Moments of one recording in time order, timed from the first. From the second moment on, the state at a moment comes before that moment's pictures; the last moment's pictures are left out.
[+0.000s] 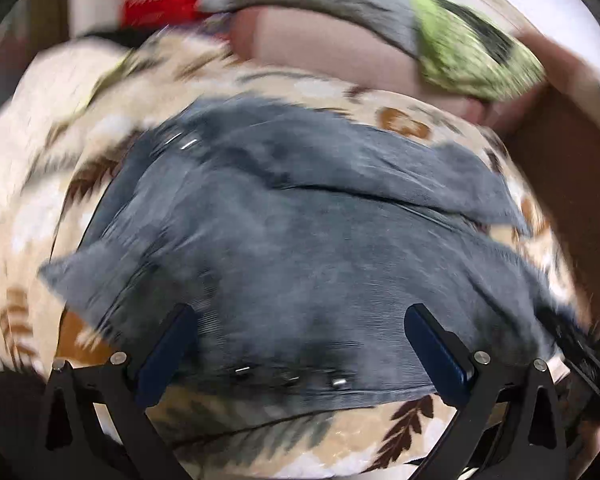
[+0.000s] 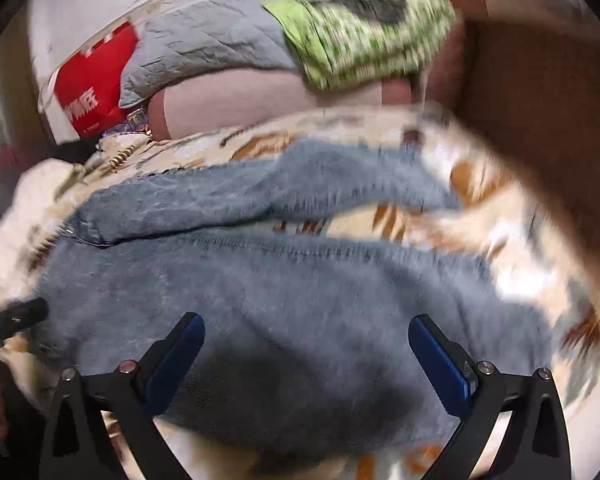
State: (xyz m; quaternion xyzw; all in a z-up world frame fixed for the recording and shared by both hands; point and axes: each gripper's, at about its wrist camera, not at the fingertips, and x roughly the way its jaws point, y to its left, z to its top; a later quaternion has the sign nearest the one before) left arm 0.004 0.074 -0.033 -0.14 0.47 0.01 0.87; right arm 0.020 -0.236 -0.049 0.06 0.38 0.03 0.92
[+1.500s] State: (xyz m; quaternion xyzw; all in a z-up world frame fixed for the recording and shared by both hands) left arm -0.060 0.186 -0.014 -0.26 0.36 0.16 0.88; right arm 0.010 -0.404 -0.030 0.24 0.40 -0.05 0.89
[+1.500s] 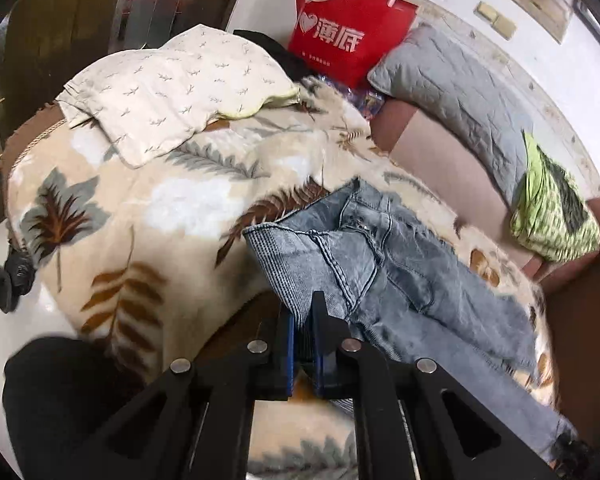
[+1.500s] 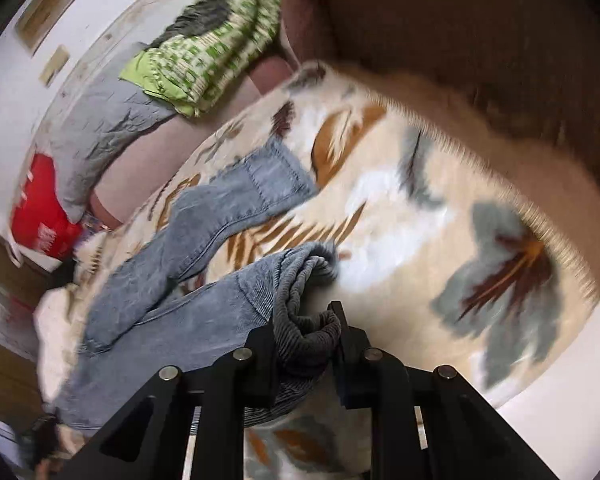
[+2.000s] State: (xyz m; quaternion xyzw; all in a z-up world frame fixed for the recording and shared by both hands) left arm -0.034 0.126 0.025 -0.09 0.33 0.10 0.93; right arm 0.076 -0.449 -0.042 0.31 0.47 0.02 0.83
